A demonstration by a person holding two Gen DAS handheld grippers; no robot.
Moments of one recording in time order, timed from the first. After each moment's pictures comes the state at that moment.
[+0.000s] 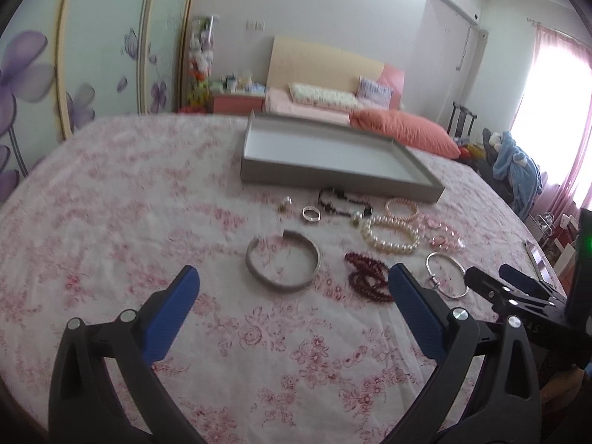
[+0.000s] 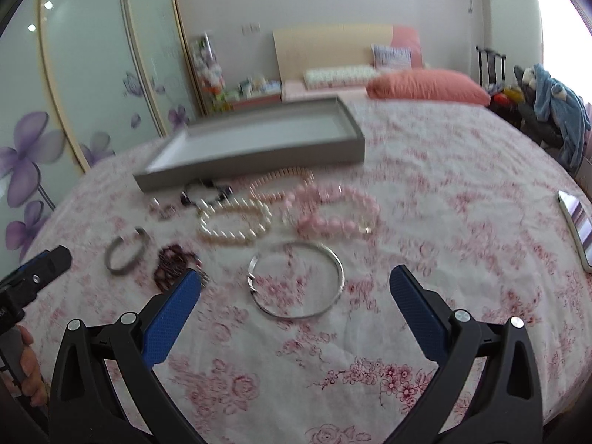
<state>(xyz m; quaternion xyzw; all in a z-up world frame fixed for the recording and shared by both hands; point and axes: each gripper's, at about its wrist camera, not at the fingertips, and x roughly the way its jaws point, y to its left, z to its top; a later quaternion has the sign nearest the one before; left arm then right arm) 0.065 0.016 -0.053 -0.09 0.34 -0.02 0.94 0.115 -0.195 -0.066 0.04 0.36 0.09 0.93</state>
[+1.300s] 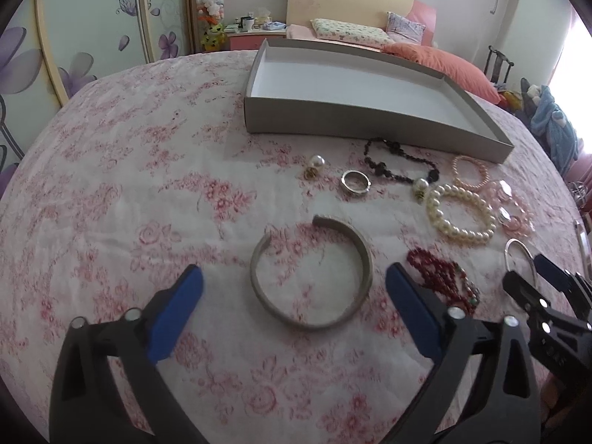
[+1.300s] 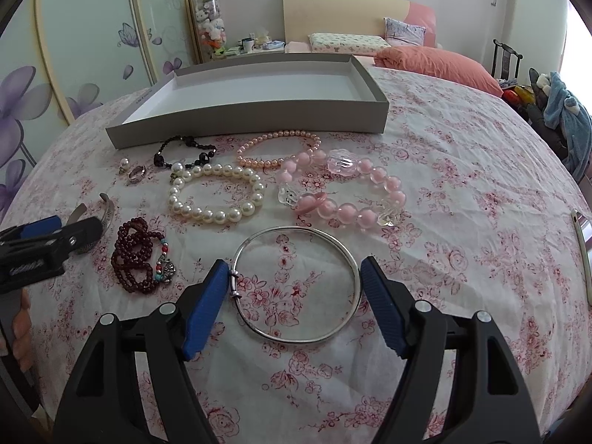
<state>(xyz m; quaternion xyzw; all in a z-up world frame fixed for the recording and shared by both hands) 0.153 0.019 -0.096 -0.05 0.46 0.03 0.88 0.153 -0.178 -0.086 -0.01 0.42 0.09 0.90</state>
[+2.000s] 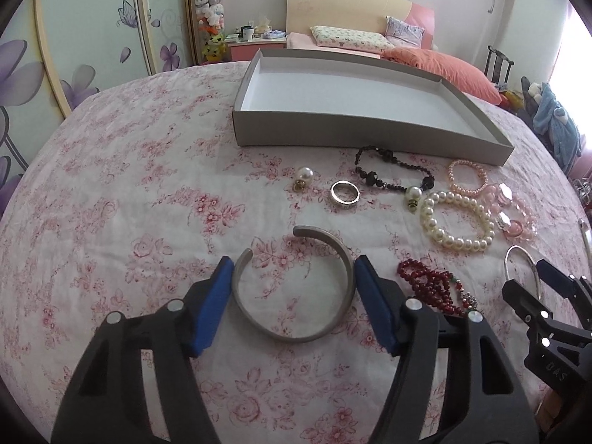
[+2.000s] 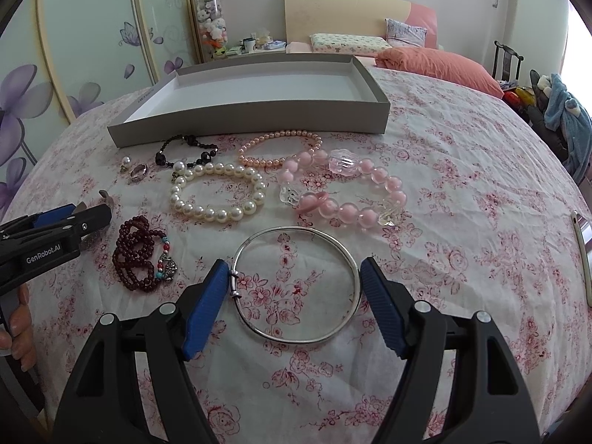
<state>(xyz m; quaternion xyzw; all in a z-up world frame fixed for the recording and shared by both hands) 0.153 0.007 -0.093 -0.04 0.45 0.04 0.89 0.152 -0.177 -0.086 -0.01 0.42 0.09 0.90</state>
